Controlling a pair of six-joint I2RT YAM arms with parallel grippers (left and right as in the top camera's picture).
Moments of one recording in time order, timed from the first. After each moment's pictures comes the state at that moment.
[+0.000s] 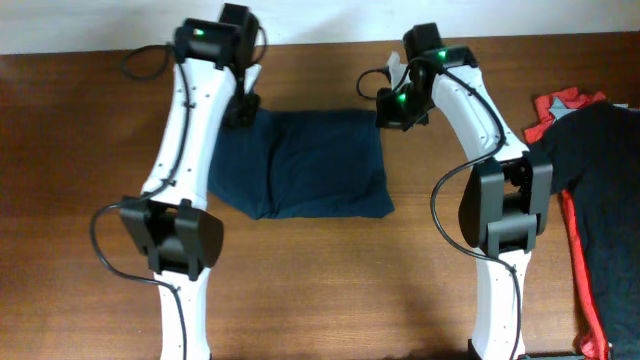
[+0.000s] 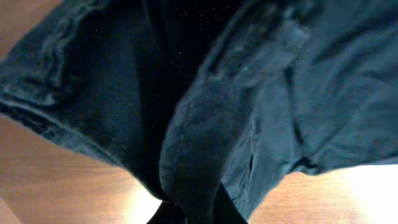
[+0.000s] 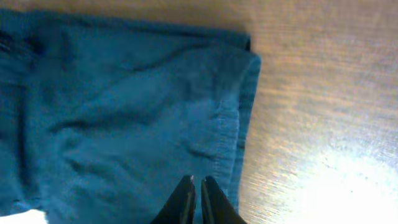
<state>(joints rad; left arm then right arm) -0.26 2.29 2.48 -1.66 -0.24 0.09 0.15 2.33 2.07 -1.09 -0.36 0.12</state>
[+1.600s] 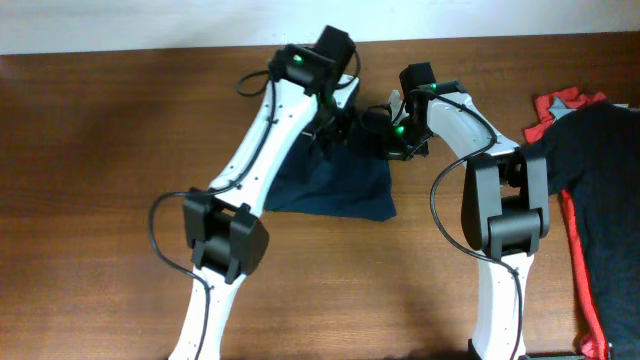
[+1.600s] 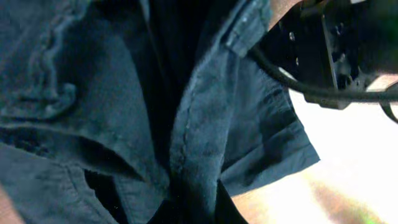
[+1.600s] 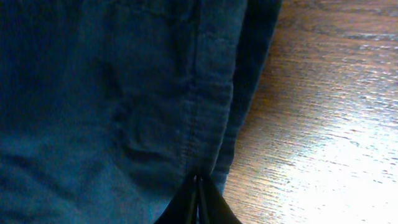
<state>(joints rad) -0.51 2.40 2.48 -1.44 0.15 -0.11 0.15 2.31 1.78 -0.92 -0.32 0.15</state>
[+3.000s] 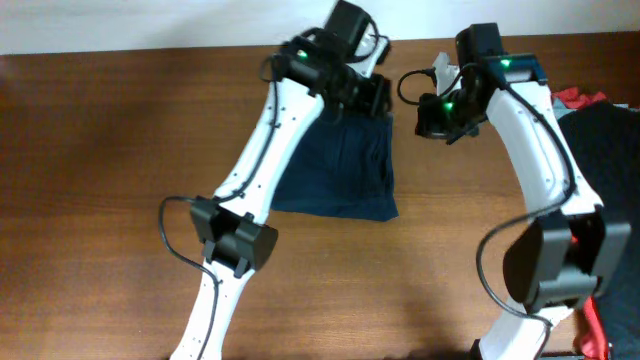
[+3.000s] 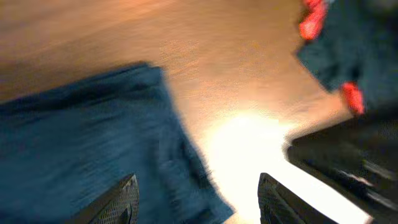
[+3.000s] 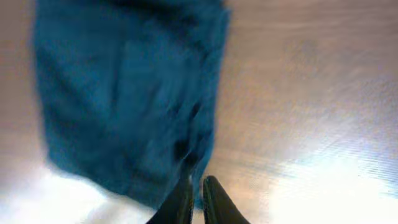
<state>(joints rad) -0.53 2.49 2.78 -1.33 0.33 -0.18 0.06 1.94 1.82 -1.19 -0.33 0.08</state>
